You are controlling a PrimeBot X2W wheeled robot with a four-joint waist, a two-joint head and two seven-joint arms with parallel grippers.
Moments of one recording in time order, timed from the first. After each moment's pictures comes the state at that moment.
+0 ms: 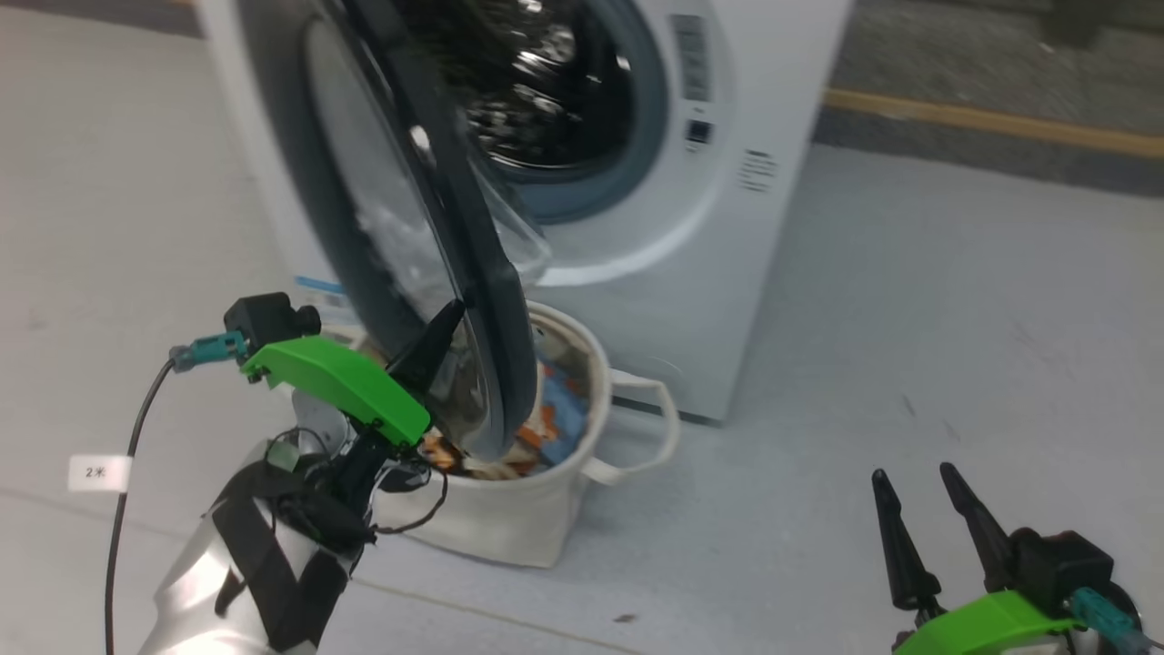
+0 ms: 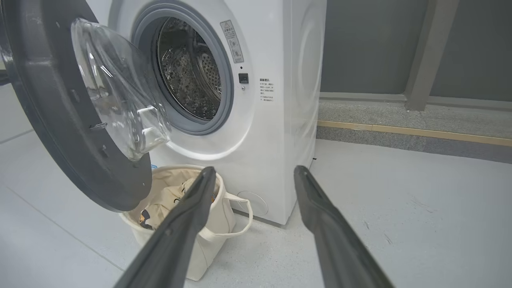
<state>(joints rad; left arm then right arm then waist) -0.64 0.15 -0.40 0.58 -1.24 -0.12 0.20 0.01 -0.25 0.23 0.14 0.37 0.13 -0.24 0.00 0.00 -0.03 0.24</state>
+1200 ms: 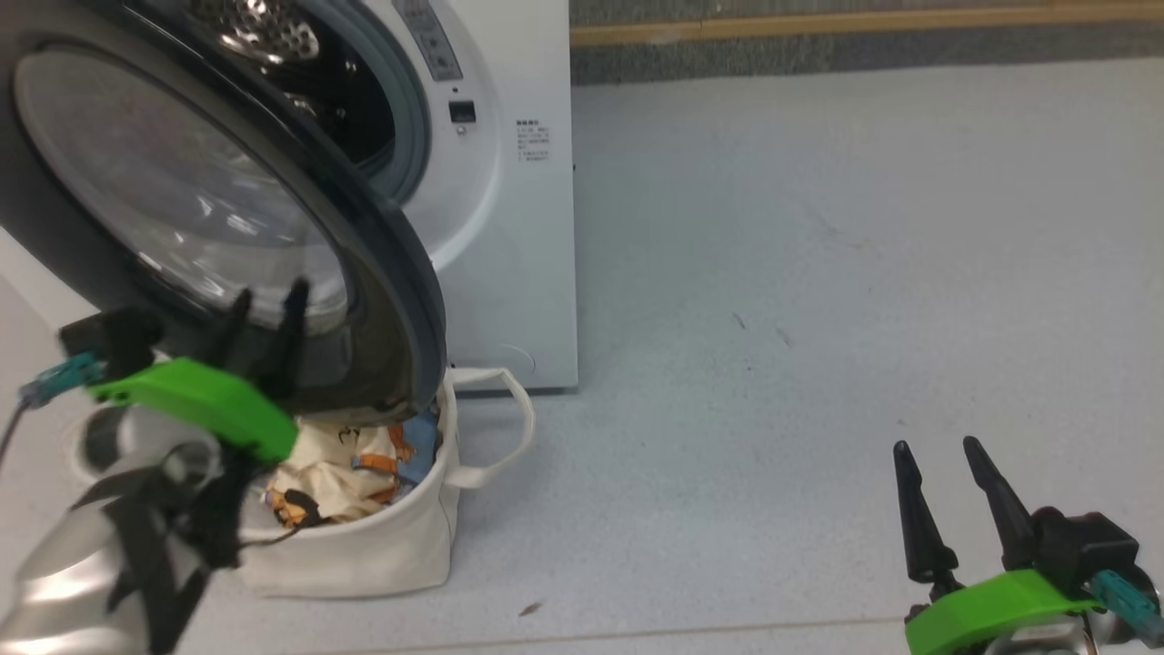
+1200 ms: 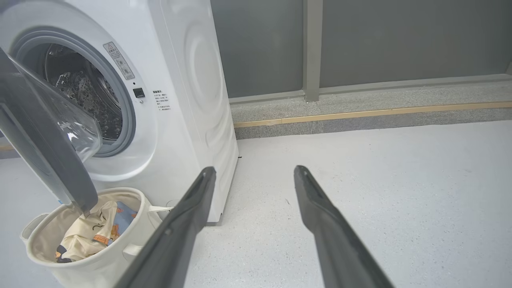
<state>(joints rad) -0.75 0.40 -0.67 0.75 -1.15 -0.12 -0.22 -0.01 -0.24 0.18 0.14 0.37 0.13 -0.25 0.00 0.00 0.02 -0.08</state>
